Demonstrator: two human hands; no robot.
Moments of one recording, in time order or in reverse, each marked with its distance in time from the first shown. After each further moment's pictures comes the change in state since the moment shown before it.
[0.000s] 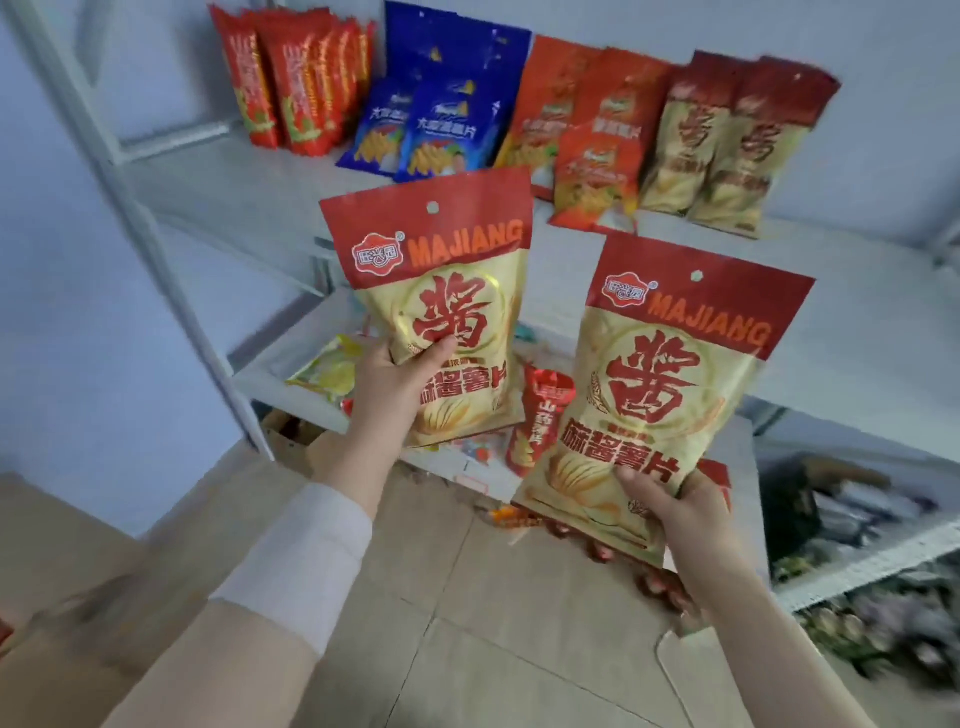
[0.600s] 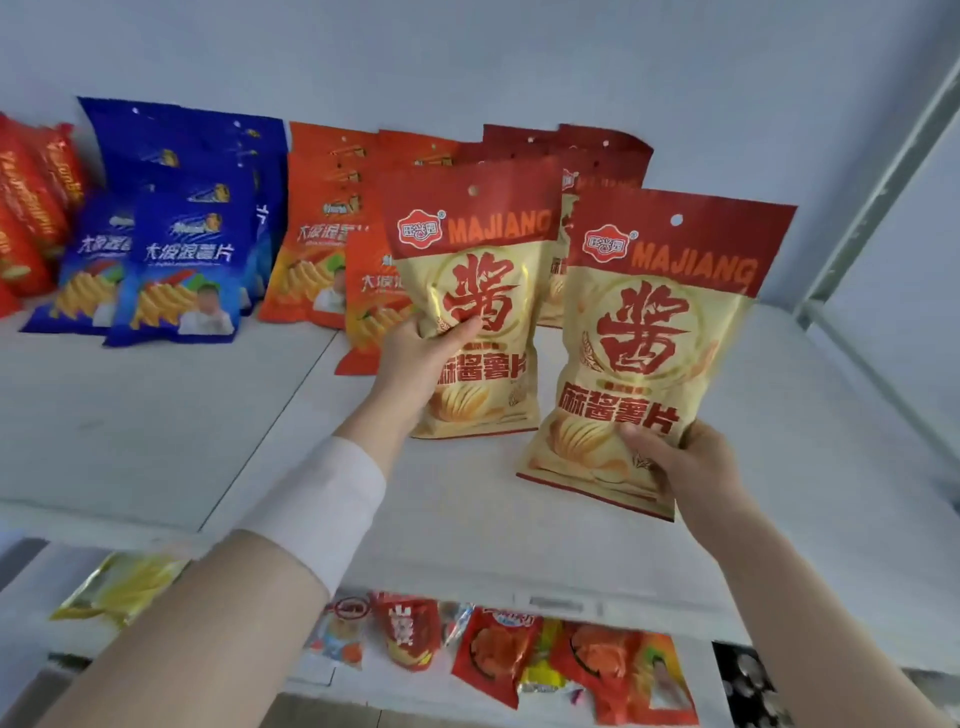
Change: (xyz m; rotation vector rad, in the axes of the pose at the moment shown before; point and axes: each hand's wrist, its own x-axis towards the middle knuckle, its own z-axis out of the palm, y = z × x) left_hand 0.243 -0.005 0.344 0.107 -0.371 0.060; right_hand 0.296 -0.114 -0.176 0.132 0.204 -0.149
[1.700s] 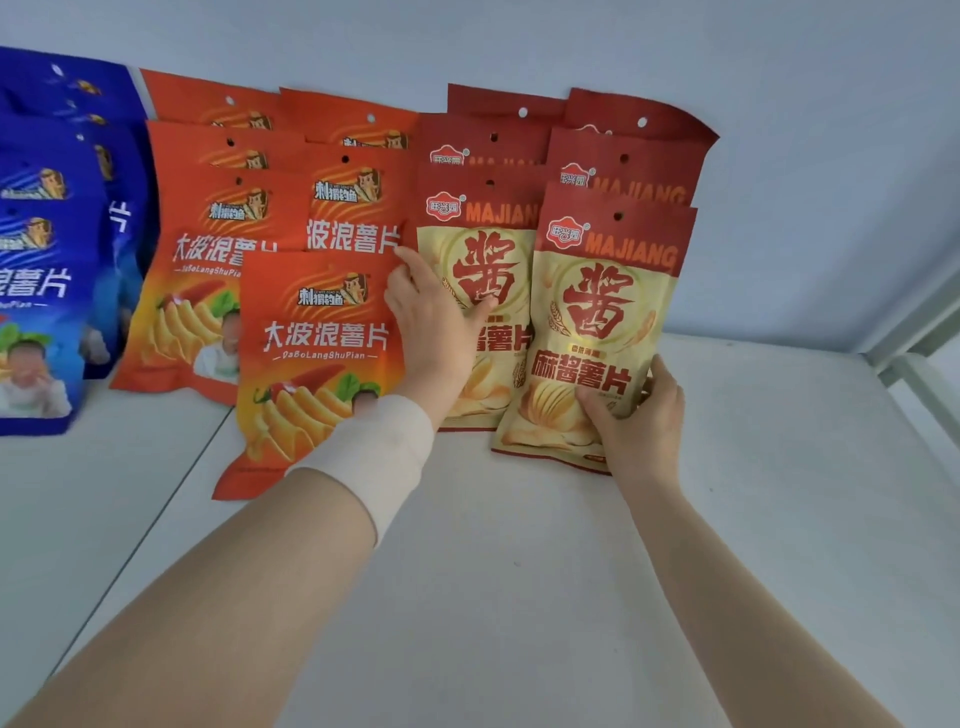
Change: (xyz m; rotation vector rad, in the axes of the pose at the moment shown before) left_hand 0.229 -0.060 0.092 0.786 0.287 0.100; right_hand 0.236 0.015 0.046 -0.516 0.332 -0.195
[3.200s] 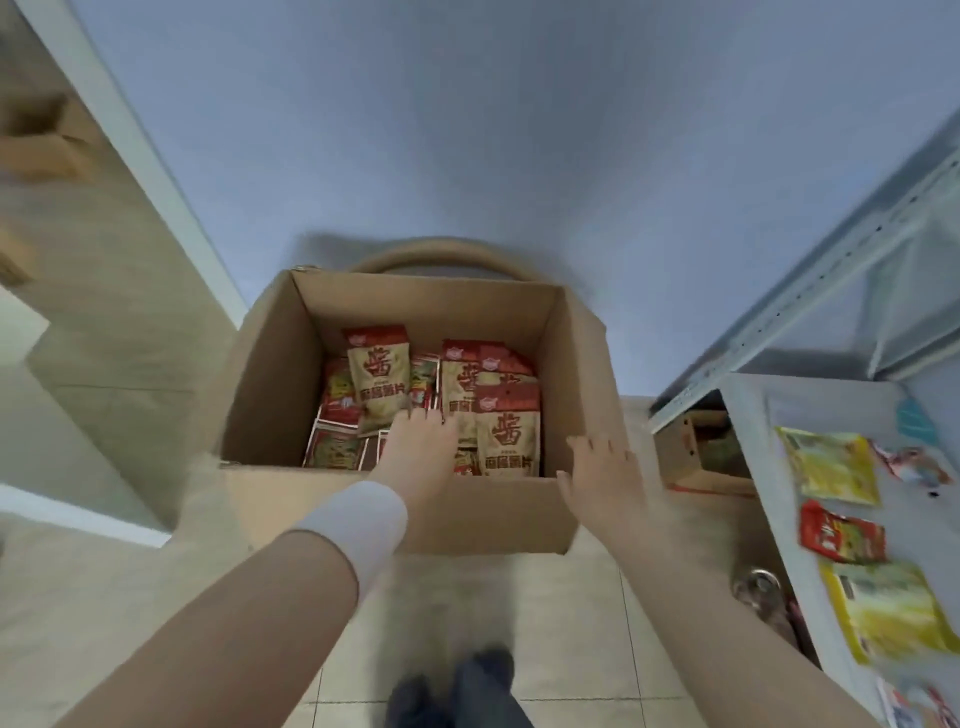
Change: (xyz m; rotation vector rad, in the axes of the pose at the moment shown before) left_hand -0.773 -0.573 -0.722 0.842 -0.244 -1.003; right_hand -1.004 -0.154 0.242 -0.788 -1.297 -1.525
